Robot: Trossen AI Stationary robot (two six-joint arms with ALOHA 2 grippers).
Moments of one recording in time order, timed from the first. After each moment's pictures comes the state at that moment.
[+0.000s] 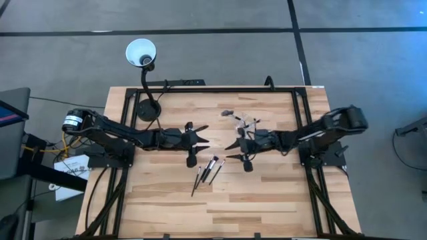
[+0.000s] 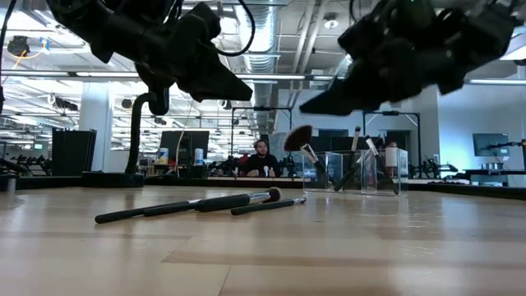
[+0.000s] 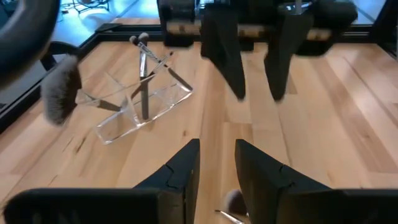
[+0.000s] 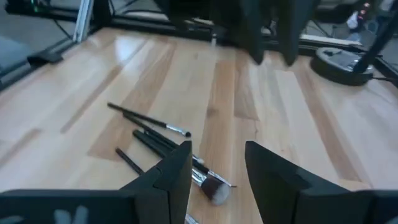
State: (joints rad) left arm -0.09 1.44 0.61 0.46 -0.19 0.02; right arm 0.05 1.52 0.51 0.66 -0.09 -0.17
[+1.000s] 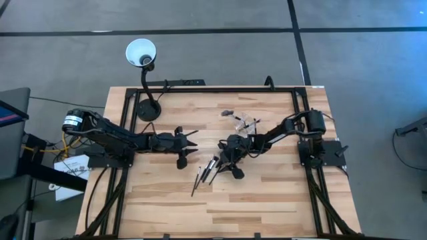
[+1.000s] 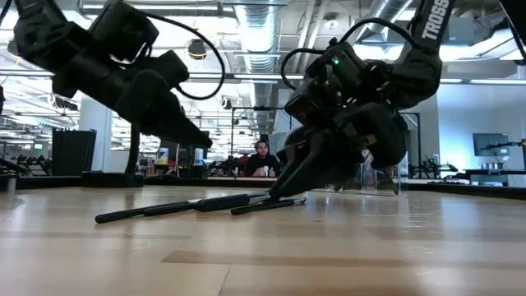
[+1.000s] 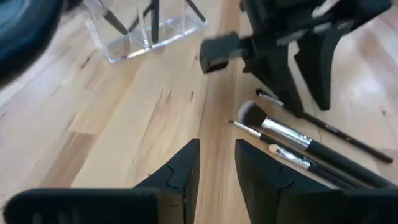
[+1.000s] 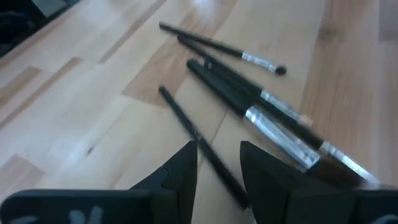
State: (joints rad) left arm -0.07 1.44 0.35 0.62 -0.19 -0.05; right arm 0.01 1.98 0.80 0.54 -0.47 -0.19
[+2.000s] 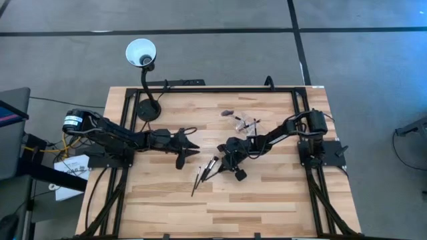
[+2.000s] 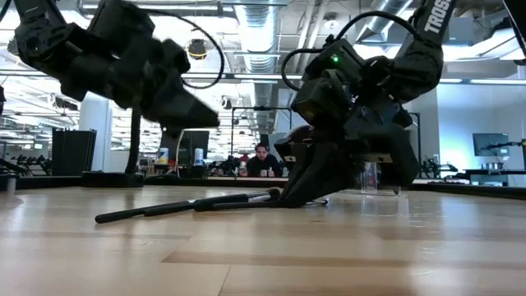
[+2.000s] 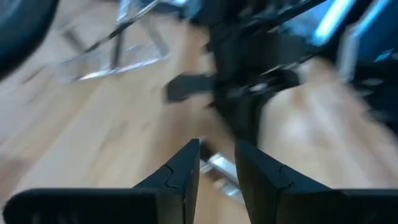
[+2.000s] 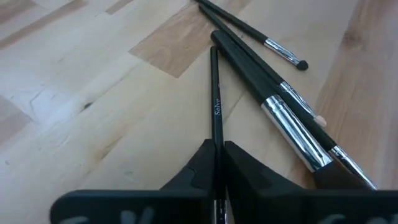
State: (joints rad) left arm -0.03 1.44 0.32 0.80 0.02 -0.20; right arm 0.02 1.97 0.81 0.43 -0.40 -0.44
